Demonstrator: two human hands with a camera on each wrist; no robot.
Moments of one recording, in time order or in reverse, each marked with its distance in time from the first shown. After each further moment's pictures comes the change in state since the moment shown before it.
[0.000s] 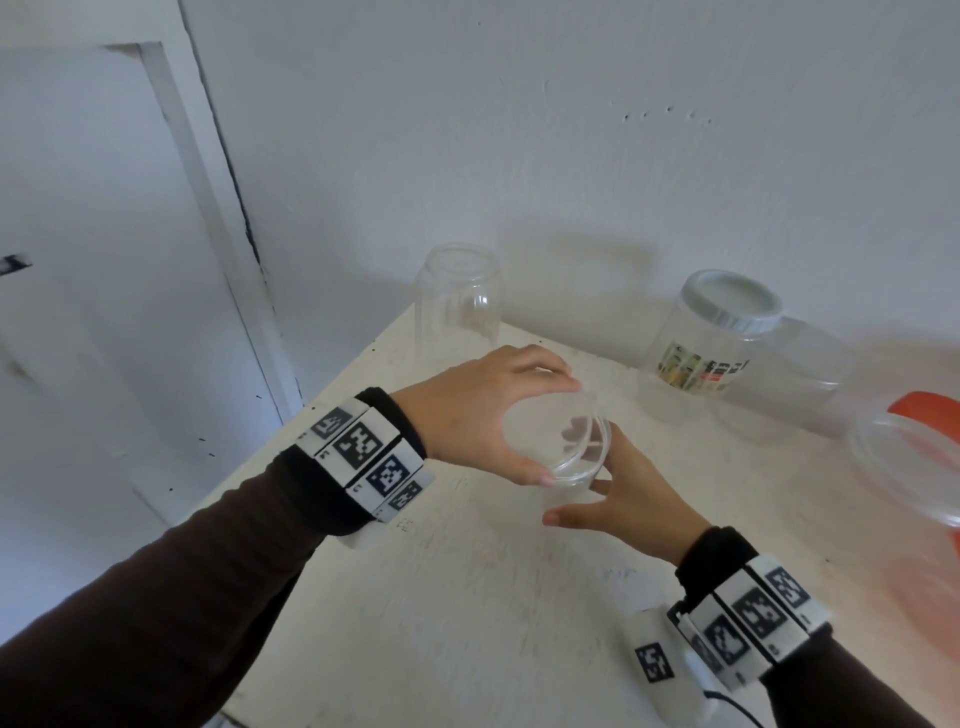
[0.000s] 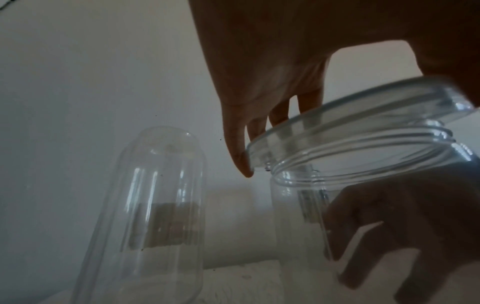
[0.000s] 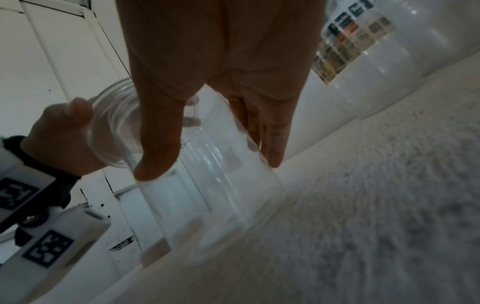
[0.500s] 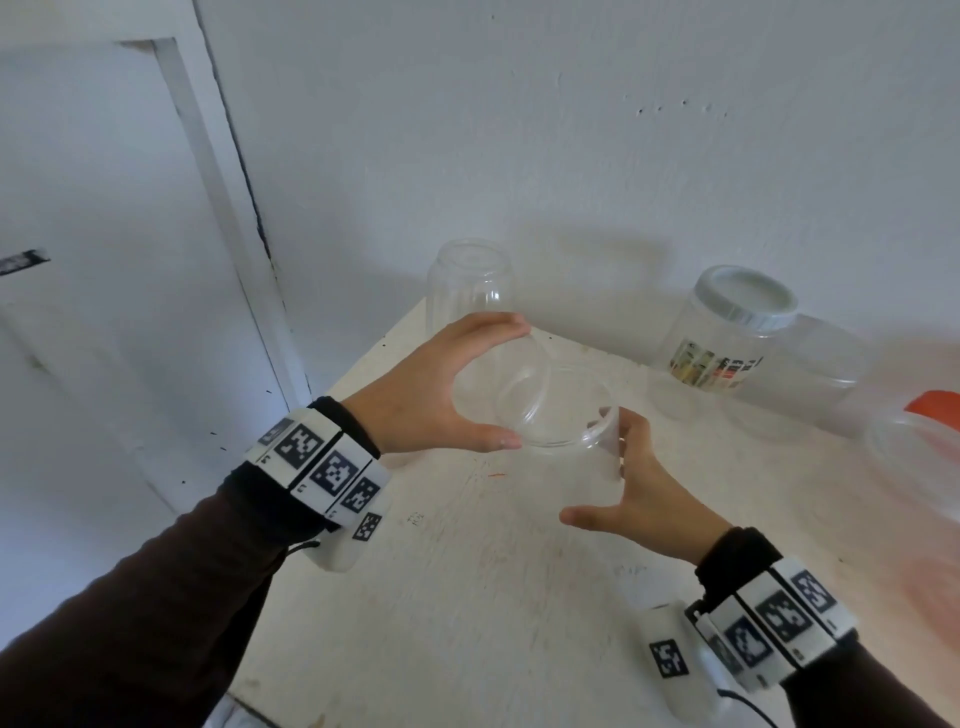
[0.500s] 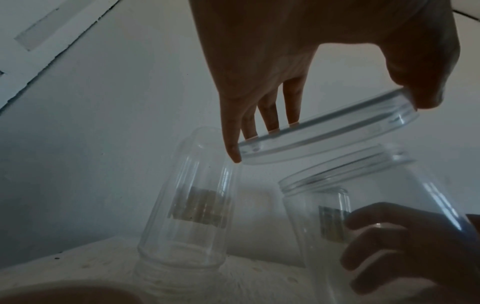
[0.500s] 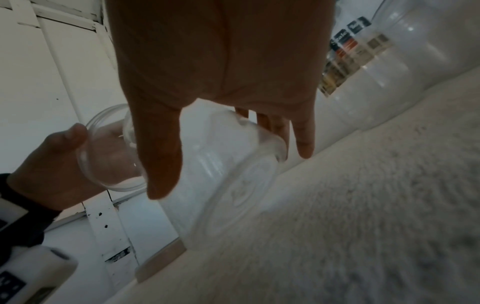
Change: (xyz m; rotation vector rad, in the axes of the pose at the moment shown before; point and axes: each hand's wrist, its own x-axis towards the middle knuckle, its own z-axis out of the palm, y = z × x) left_hand -0.031 -0.025 -0.007 -0.251 0.297 -0.003; right_hand -0.004 -0.002 -0.005 -0.142 -0.034 0.023
